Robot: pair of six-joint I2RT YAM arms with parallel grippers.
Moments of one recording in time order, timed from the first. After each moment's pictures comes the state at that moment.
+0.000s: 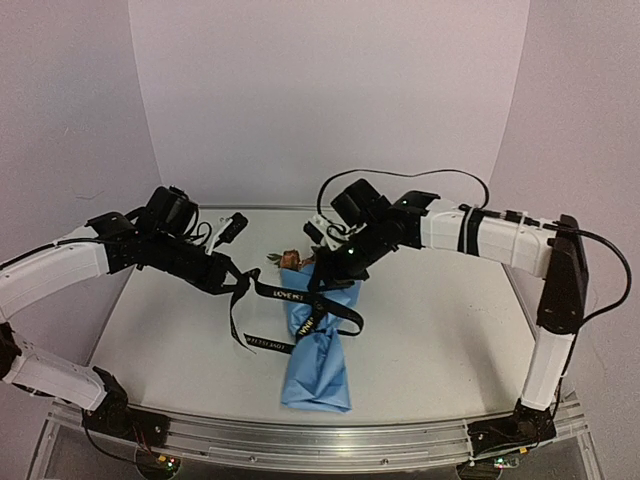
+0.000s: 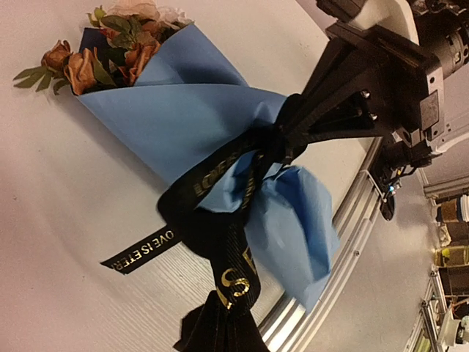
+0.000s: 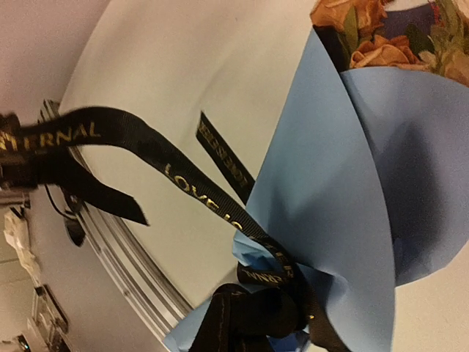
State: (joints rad) left arm -0.68 1.23 1.04 -0.62 0.47 -0.22; right arm 0.89 1.88 1.65 -0.74 -0.36 0.42
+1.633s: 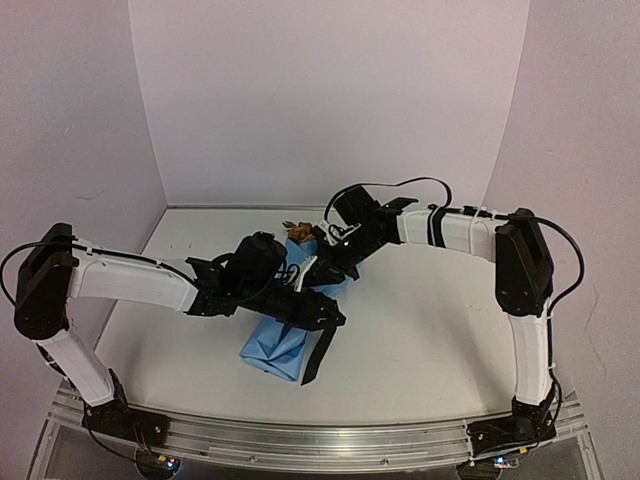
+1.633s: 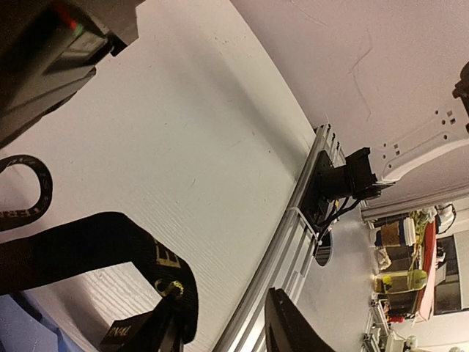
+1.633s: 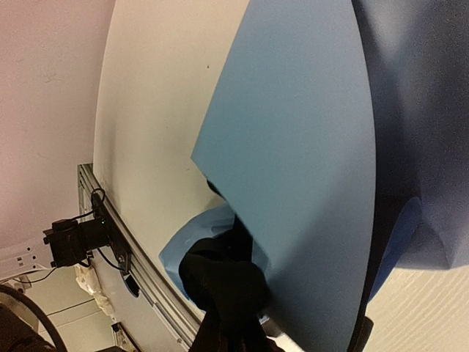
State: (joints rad) left arm -1.01 1.64 1.00 0.09 0.46 -0.66; right arm 0.75 2.14 1.78 -0.62 -0.59 0.59
